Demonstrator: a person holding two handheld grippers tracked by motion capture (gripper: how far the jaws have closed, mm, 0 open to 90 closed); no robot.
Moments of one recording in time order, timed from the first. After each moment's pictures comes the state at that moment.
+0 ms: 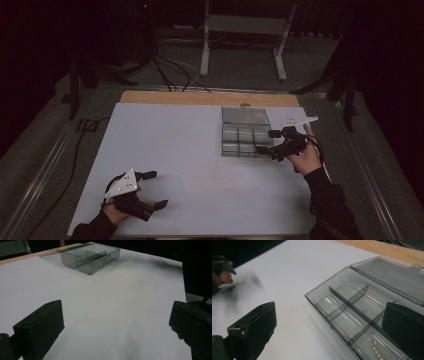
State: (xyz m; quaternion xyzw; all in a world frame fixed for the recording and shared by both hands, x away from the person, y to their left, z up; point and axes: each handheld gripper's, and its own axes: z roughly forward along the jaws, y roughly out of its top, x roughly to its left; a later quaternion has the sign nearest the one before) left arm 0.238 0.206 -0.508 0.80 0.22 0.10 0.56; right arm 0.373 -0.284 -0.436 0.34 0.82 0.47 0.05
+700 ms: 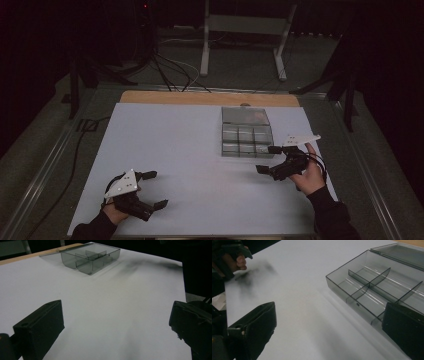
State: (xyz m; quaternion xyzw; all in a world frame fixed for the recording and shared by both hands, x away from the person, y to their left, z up) left arm 0.238 0.206 -0.508 0.80 0.22 0.10 0.55; right arm 0.323 -0.282 -0.452 0.32 0.82 0.47 0.04
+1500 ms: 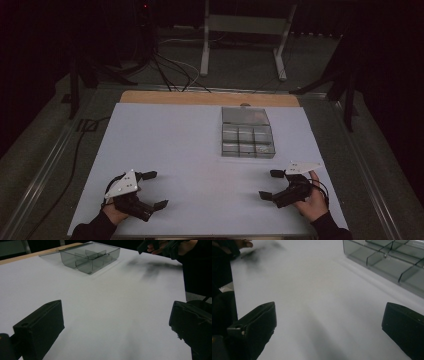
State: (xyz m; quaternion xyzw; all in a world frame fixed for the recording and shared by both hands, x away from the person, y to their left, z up) left arm 0.238 0.206 -0.508 0.80 0.22 0.10 0.55; right arm 0.269 -0.295 -0.497 0.32 0.83 0.46 0.03
